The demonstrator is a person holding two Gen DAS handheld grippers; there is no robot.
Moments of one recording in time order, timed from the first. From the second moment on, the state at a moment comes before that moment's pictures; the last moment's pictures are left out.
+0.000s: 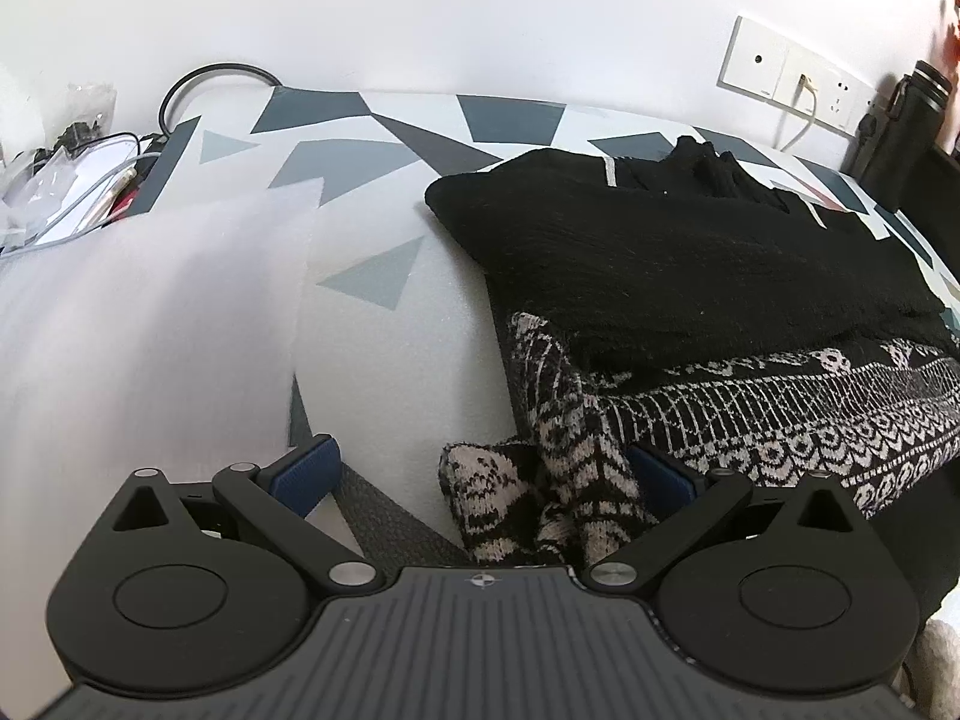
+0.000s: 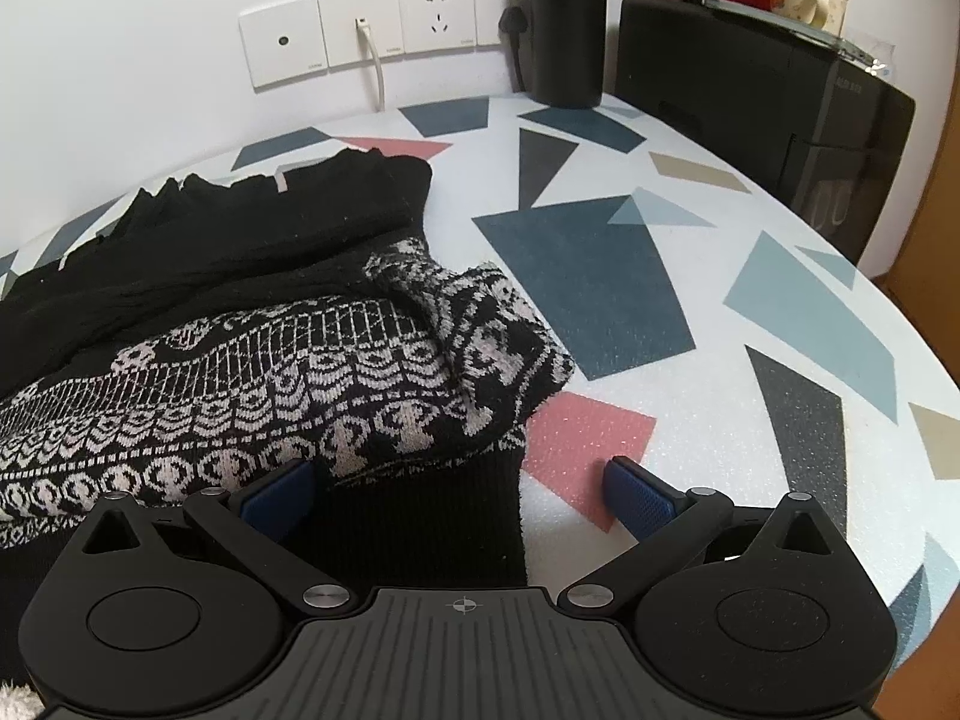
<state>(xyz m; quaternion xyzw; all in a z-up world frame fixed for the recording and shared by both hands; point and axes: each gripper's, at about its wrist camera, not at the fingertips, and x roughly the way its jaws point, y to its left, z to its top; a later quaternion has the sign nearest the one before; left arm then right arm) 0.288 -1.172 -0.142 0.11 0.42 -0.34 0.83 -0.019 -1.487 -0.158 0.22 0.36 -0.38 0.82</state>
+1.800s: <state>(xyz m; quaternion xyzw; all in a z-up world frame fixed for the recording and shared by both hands) 0.273 -1.186 -0.138 0.06 0.51 -0.17 0.84 0.007 -1.522 -0.144 0.20 0.52 -0.27 0.79</state>
